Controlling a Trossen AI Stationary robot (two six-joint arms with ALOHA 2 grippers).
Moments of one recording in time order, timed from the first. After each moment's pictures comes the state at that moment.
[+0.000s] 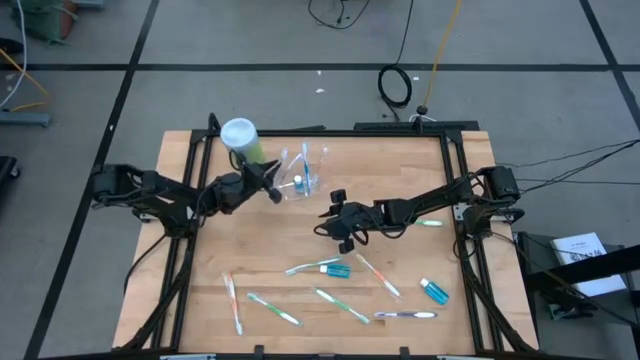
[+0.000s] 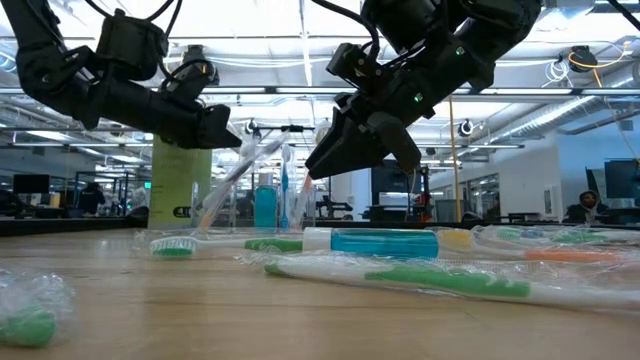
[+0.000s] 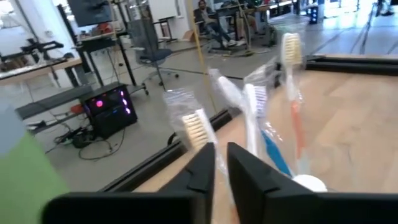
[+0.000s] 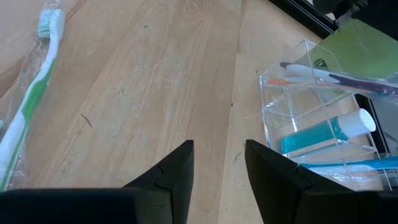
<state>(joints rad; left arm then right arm) 0.21 1.38 0.26 1.01 -0.57 0.11 0.07 1.76 0.93 0.24 0.20 -0.43</state>
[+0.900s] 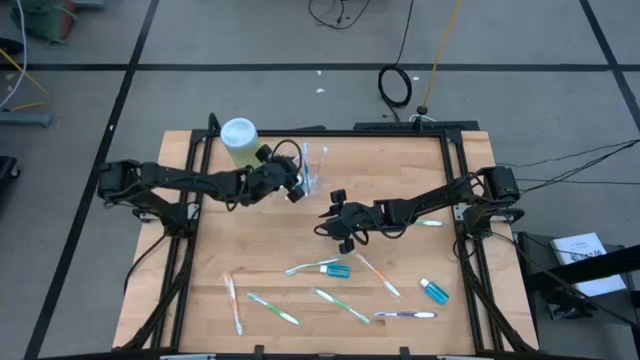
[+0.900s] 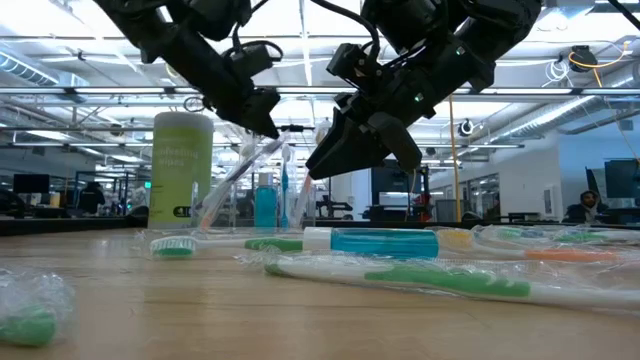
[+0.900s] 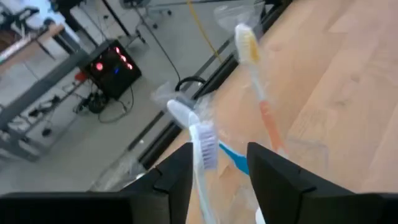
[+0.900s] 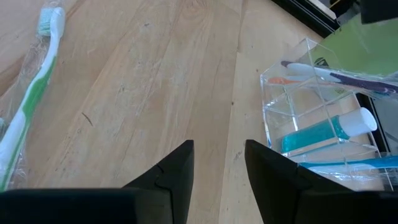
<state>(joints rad) 0.15 1.43 0.80 0.12 -0.65 0.06 0.07 1.76 0.93 0.24 0.20 -0.43</state>
